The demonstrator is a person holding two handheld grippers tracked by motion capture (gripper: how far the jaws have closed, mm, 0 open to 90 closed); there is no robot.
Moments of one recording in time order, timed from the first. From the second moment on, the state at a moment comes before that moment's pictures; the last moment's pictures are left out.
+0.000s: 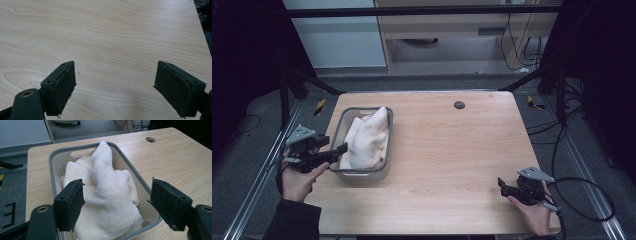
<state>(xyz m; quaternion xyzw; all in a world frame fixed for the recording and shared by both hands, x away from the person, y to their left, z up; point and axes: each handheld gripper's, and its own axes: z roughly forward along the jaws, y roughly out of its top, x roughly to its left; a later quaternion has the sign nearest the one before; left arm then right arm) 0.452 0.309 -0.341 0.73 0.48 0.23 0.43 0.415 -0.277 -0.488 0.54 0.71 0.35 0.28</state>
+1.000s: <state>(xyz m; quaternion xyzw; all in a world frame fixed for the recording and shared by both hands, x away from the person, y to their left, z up) 0.498 0.267 -0.334 0.77 0.48 0.21 0.37 0.416 -0.277 -0.488 0.54 0.72 0.35 0.27</state>
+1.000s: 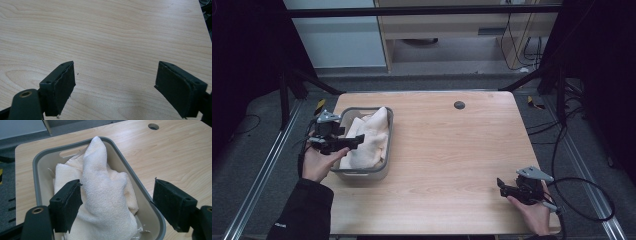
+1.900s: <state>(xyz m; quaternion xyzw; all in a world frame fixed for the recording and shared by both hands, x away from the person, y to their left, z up) 0.532 0.248 -0.363 0.79 0.50 0.19 0.29 0.419 -0.276 -0.490 0.54 0.72 0.34 0.26</state>
